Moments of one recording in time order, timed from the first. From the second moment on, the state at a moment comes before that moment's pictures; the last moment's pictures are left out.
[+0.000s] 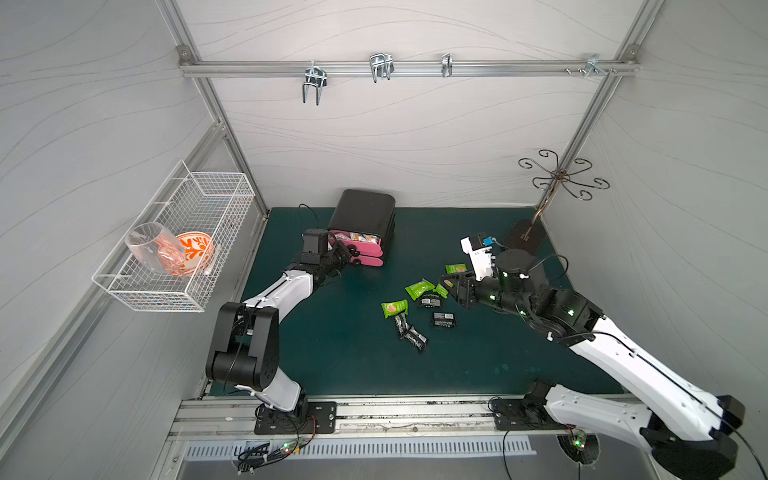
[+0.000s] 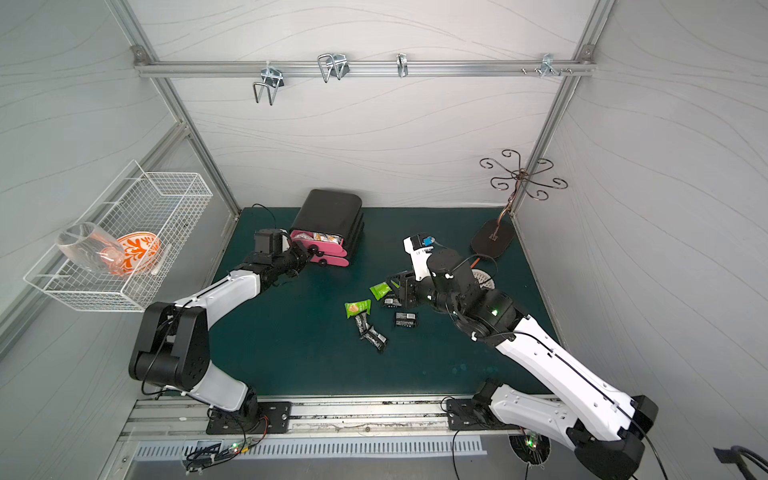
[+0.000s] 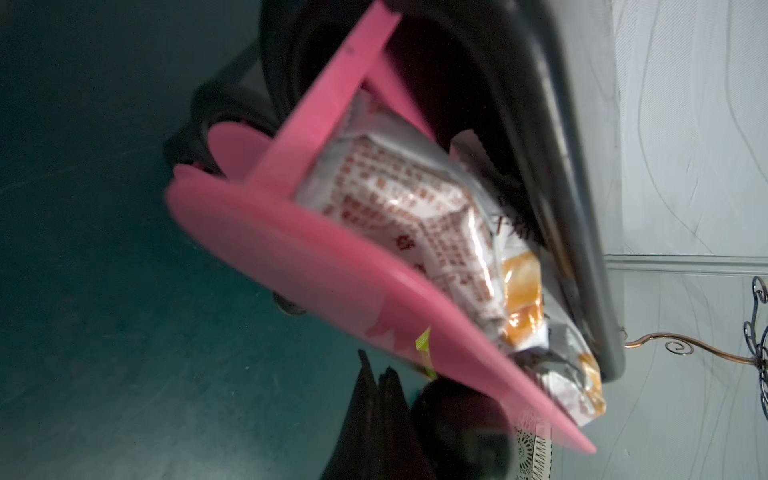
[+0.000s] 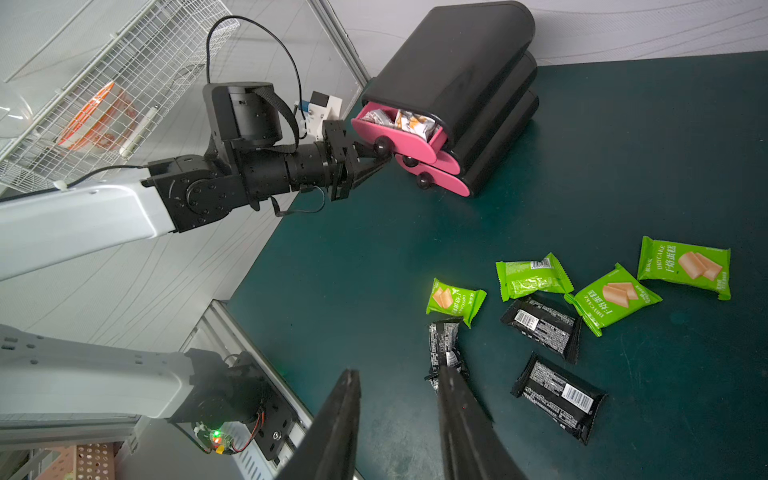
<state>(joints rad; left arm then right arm) -0.14 1.58 0.96 -0.02 0.28 -0.90 0.86 0.98 1.13 -0.63 -0.06 0.48</state>
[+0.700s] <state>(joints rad) -0.13 1.74 1.05 0.12 0.44 -0.96 0.86 0.98 1.08 -0.64 -0.07 0.51</state>
